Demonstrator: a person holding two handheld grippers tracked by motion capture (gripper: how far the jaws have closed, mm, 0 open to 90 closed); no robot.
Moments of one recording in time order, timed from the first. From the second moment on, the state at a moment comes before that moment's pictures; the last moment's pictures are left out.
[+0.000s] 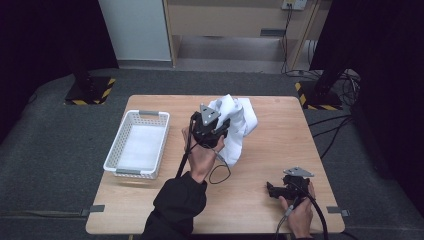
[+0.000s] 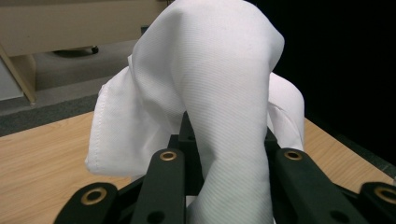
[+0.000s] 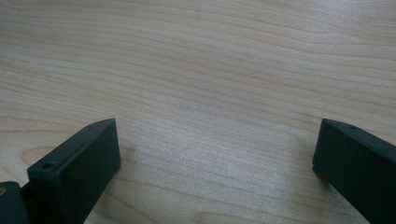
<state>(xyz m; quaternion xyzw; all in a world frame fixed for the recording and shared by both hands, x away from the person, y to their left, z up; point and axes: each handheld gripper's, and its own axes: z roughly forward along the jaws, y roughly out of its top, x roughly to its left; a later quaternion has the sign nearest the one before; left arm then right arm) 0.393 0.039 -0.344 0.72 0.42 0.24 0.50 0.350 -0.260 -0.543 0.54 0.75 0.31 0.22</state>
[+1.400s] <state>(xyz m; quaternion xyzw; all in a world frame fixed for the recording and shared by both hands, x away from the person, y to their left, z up) 0.407 0.004 -0.363 0.74 0.41 0.23 0.48 0.350 -0.260 -0.543 0.54 0.75 0.31 0.22</state>
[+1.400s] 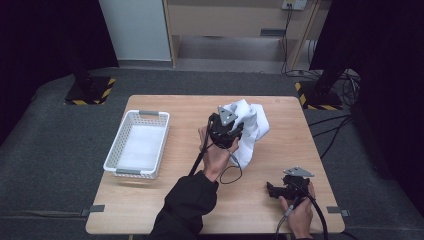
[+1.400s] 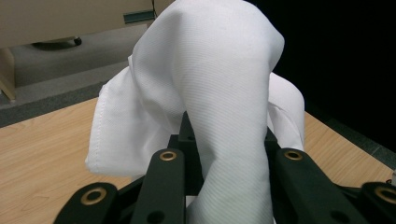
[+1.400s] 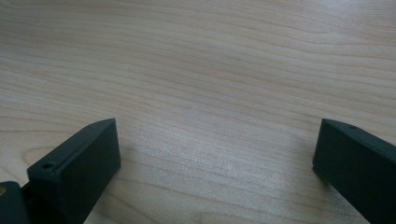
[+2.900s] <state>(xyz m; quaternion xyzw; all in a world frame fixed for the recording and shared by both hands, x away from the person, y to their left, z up) 0.431 -0.009 -0.430 0.77 0.44 0.20 0.42 0.350 -0.260 -0.543 0.54 0.75 0.31 0.22</state>
